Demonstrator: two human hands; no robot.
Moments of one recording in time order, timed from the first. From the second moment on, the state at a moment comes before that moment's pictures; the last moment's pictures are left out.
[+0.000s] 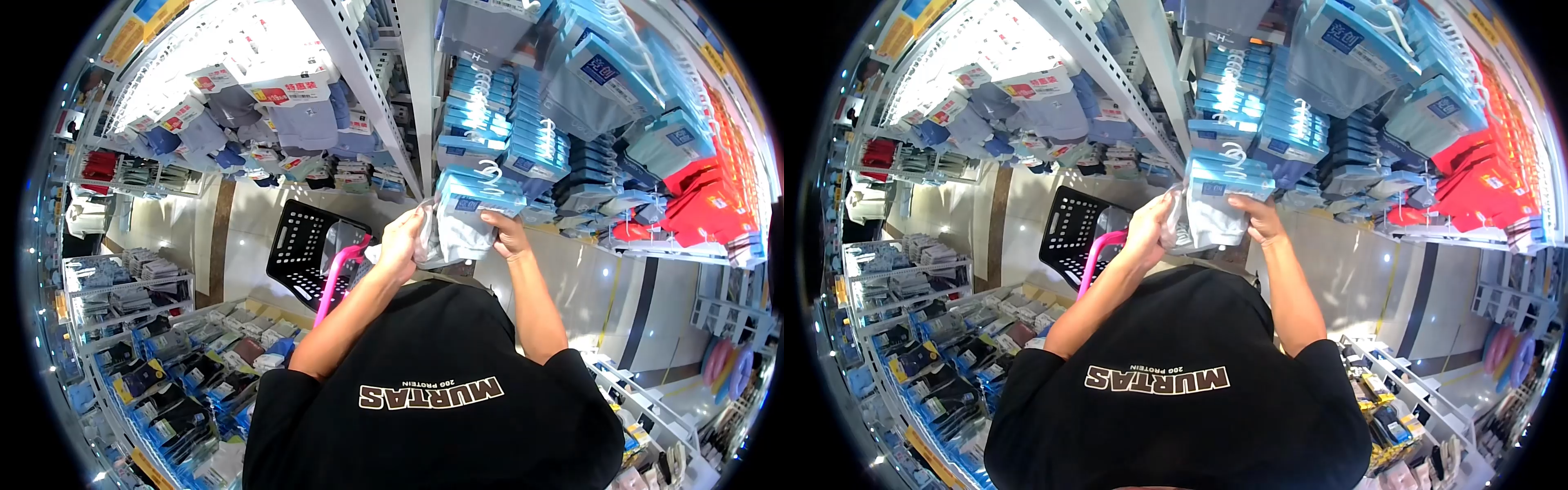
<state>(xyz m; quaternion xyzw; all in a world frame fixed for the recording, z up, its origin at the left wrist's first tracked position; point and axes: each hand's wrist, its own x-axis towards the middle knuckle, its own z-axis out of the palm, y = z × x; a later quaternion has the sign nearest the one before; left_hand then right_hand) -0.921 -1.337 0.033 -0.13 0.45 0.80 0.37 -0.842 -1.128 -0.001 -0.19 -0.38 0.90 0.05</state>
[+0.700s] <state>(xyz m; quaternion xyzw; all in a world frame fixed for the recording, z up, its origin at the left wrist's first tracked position) -0.933 -1.346 0.028 -0.09 0.58 0.75 0.31 -0.838 -1.152 -0.038 -0.08 -0.74 0.67 0.00</state>
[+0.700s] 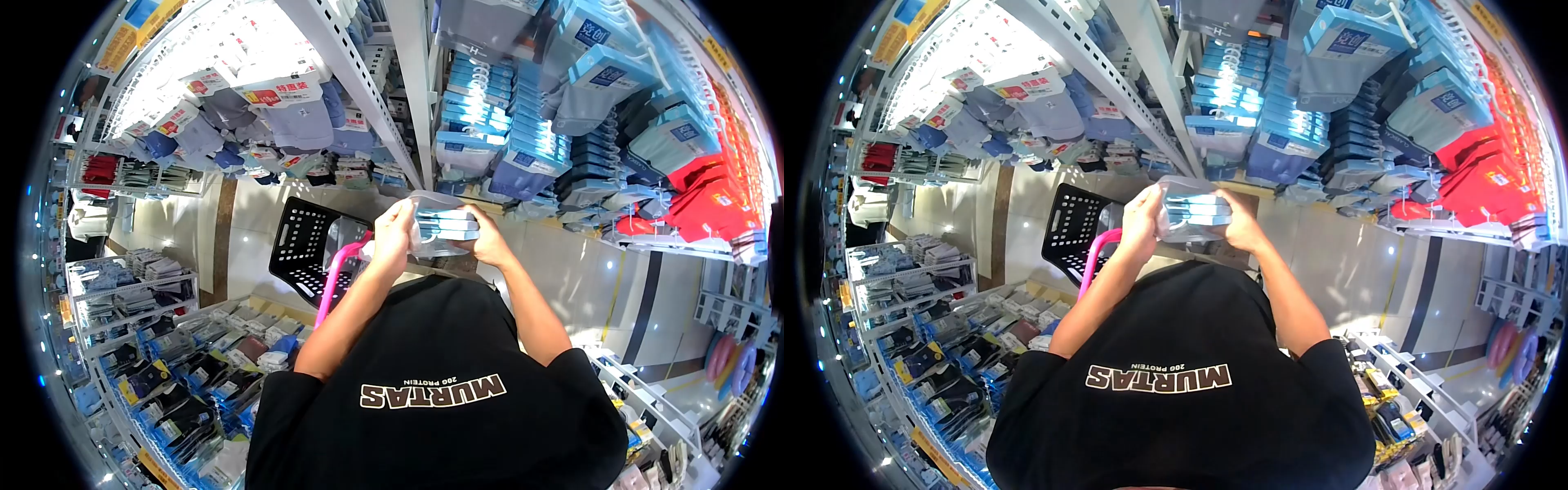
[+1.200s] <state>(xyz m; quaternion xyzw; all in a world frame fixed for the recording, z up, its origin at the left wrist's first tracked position) -0.887 -1.324 0.033 -0.04 0.57 0.71 0.42 -0.853 -1.208 -0.071 0.06 -0.89 0.44 -0.11</state>
